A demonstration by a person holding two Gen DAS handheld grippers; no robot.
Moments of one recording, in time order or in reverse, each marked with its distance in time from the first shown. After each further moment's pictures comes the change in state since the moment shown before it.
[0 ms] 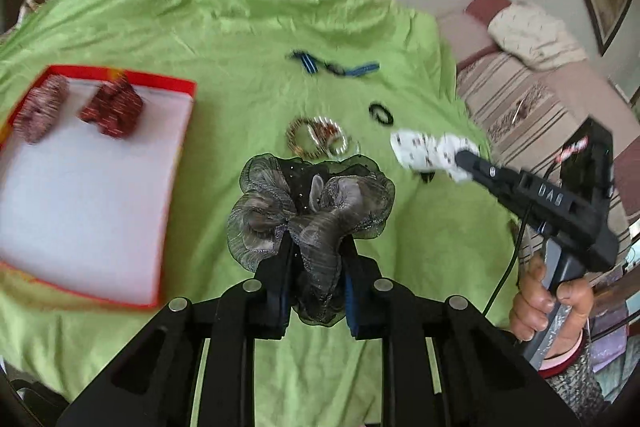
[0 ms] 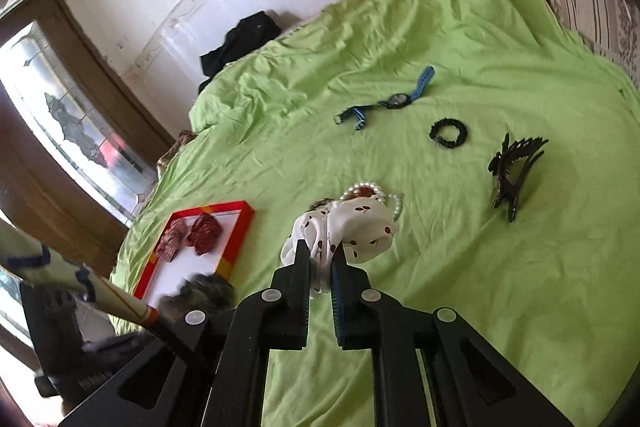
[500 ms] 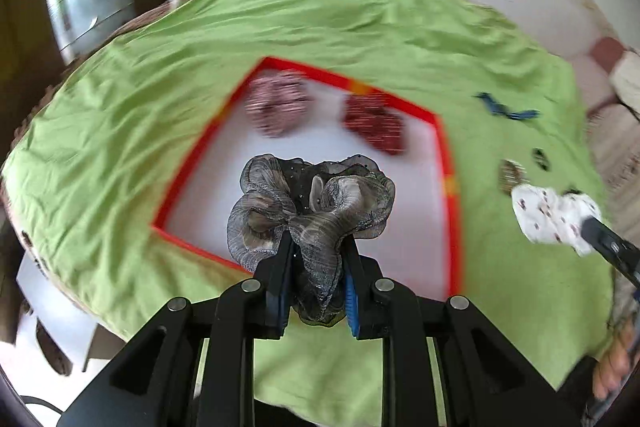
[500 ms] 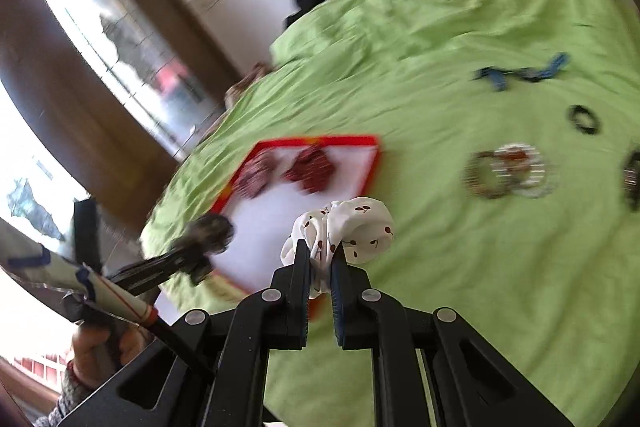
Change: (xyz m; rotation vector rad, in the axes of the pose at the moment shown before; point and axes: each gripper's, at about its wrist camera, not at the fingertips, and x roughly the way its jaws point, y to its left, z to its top) left arm -0.070 0.177 0.008 -0.162 -0.026 0.434; right arm 0.072 0.150 -0.048 -0.175 0.178 0.183
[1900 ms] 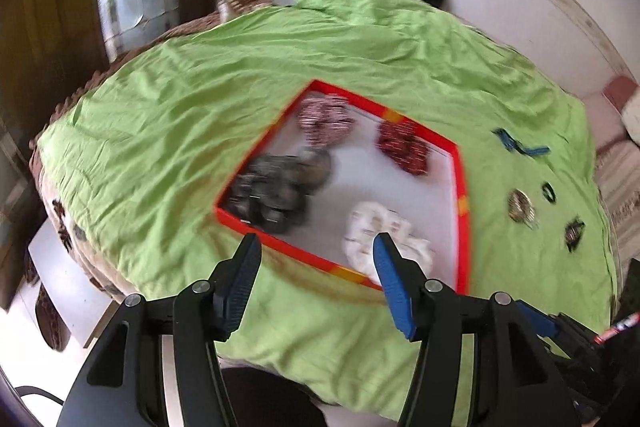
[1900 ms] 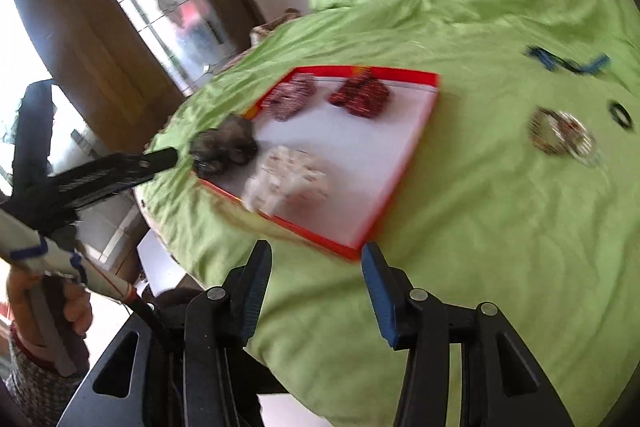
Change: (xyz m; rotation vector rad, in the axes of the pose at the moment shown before) left arm -0.060 0.006 -0.030 -0.072 -0.116 0.036; right arm 0.032 0.038 -0.075 -0.119 0.094 -0.056
